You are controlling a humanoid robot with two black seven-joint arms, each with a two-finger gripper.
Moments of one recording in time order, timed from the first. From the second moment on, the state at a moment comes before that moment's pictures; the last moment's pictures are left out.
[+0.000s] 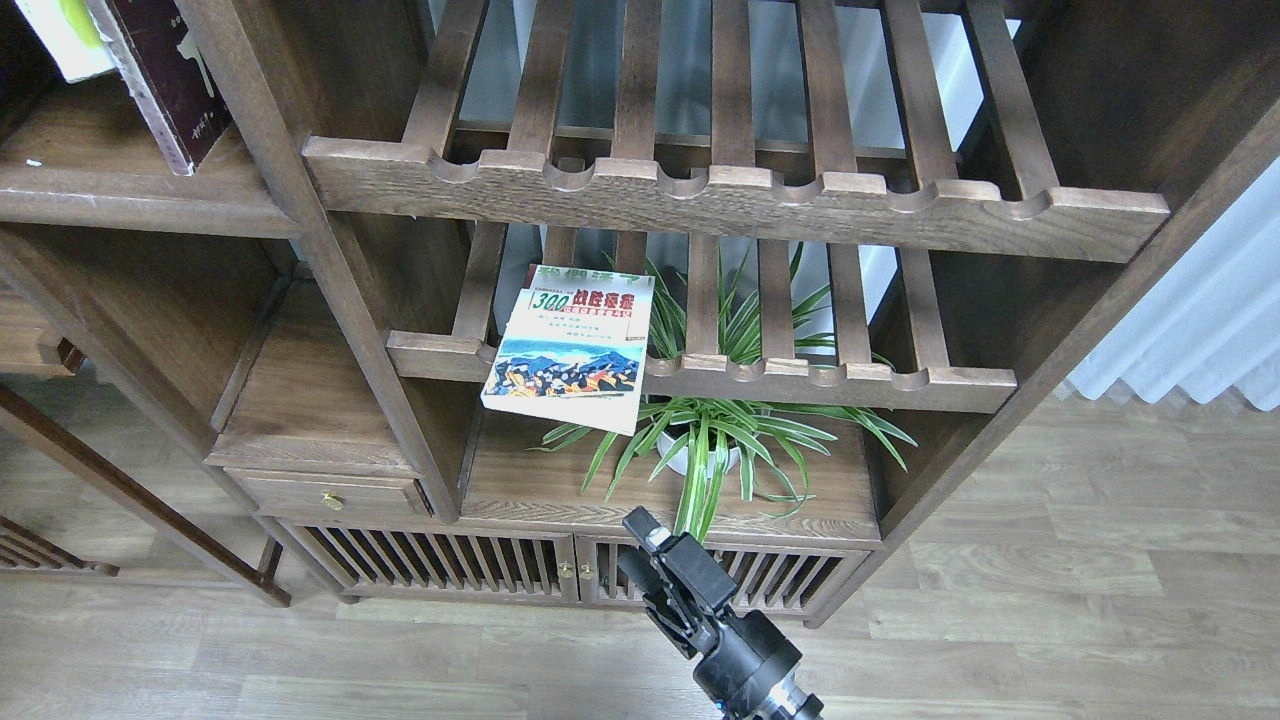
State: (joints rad) left arm -1.01 0.68 -1.02 -0.70 0.25 -0.49 0.03; right arm -0.13 0.01 0.83 1.21 0.18 0.58 -0.04
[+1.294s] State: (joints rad) left arm -1.10 0.75 -1.03 -0.75 0.26 -0.49 0.31; right arm -0.11 0.02 0.83 1.21 0.19 0.58 -0.05
